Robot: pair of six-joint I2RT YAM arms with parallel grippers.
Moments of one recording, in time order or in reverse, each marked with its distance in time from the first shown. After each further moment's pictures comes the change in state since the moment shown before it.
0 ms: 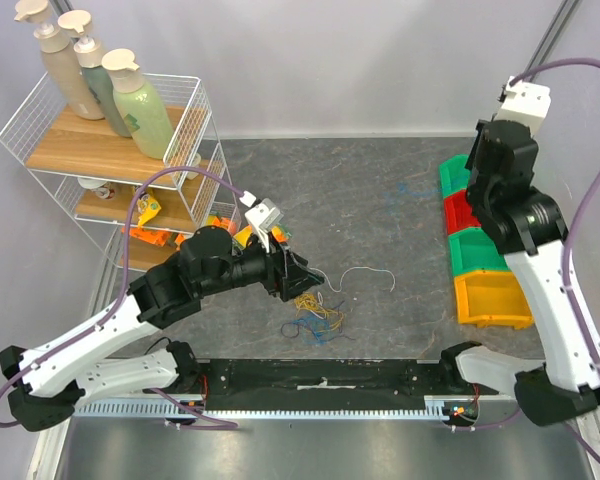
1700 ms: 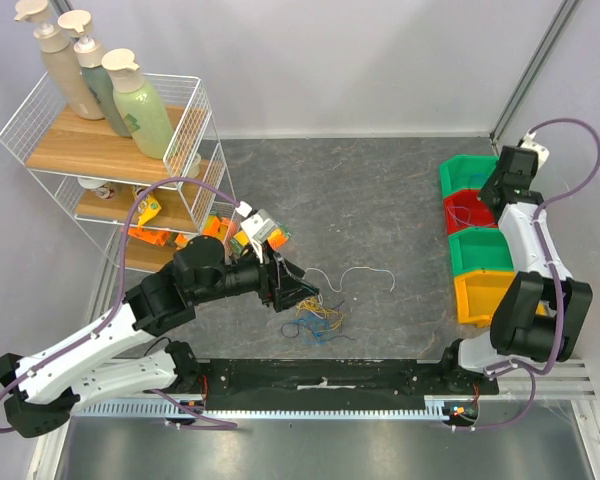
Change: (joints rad) left arm 0.000 -0.086 -0.094 0.027 0.065 -0.009; right arm -0.611 0.330 -0.370 0.254 -0.498 0.187
